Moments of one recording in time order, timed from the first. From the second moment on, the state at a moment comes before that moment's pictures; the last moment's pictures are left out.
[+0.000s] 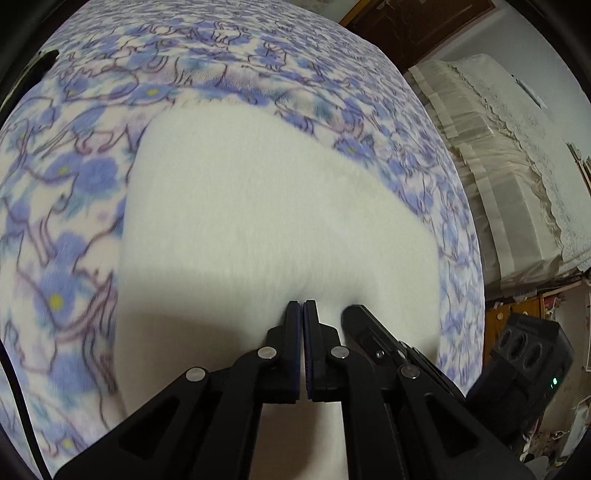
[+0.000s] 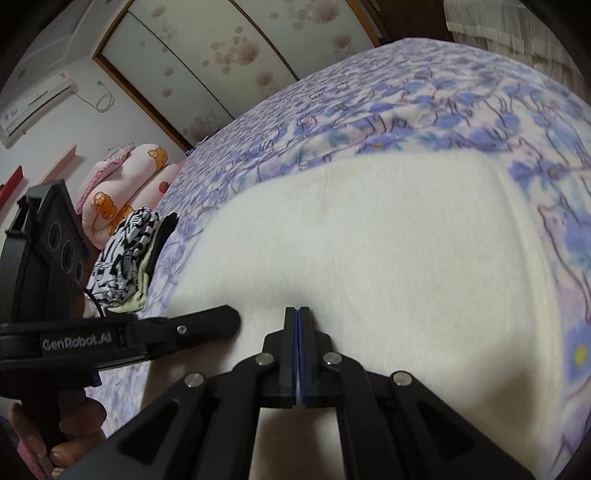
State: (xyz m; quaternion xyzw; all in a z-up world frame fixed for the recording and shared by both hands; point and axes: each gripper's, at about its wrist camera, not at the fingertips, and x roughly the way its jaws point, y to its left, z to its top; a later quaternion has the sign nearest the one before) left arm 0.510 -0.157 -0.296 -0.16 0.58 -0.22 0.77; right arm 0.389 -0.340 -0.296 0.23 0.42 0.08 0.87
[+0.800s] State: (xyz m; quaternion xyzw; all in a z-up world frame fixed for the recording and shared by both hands) left arm 0.593 -0.164 -0.322 -0.13 0.55 -0.21 0.80; right arm 0.436 -0.415 -0.306 0.29 0.39 -0.05 0.87
